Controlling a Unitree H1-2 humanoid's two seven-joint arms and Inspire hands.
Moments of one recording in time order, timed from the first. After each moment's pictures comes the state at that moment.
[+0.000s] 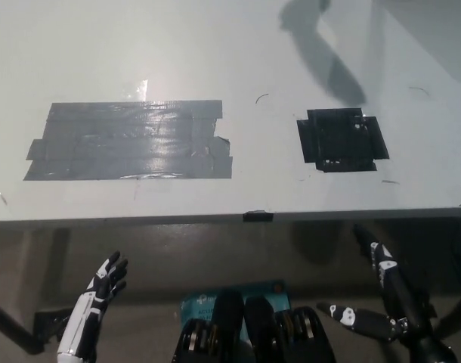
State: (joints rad) left_arm 0.07 0.17 -0.01 0.05 0.01 -0.17 -0.09; right_arm 0.04 -0.13 0.12 -0.16 -0.15 -0.04 0.05
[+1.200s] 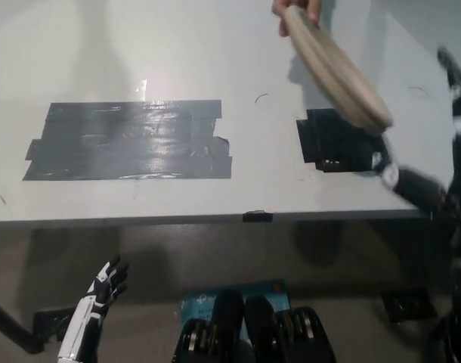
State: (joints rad) left_arm 0.08 0.17 -0.01 0.05 0.01 -0.18 -0.09; right_arm -0.37 -0.11 0.00 -0.36 -0.51 -0.05 -0.06
